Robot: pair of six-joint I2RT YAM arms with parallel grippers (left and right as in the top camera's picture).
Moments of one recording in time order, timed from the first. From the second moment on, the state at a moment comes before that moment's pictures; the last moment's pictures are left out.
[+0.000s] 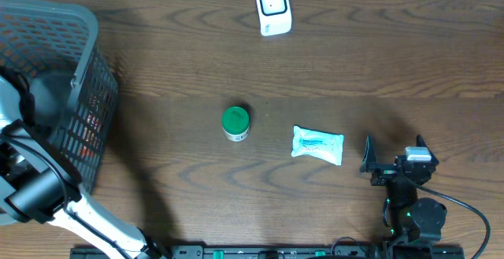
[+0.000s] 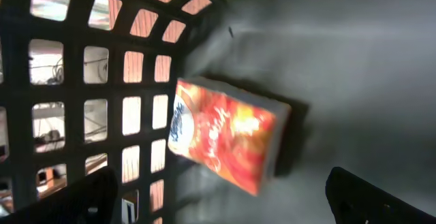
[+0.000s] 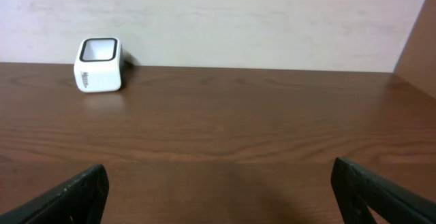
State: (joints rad) left arm 0.70 2.08 1.63 -1.30 -0.61 -0.82; right arm -0.06 0.01 0.01 -0.07 -0.04 -0.03
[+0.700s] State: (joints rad) left arm 0.72 2.12 1.46 -1.10 -0.67 -0.83; right arm -0.06 0.01 0.01 -0.07 -0.04 -0.03
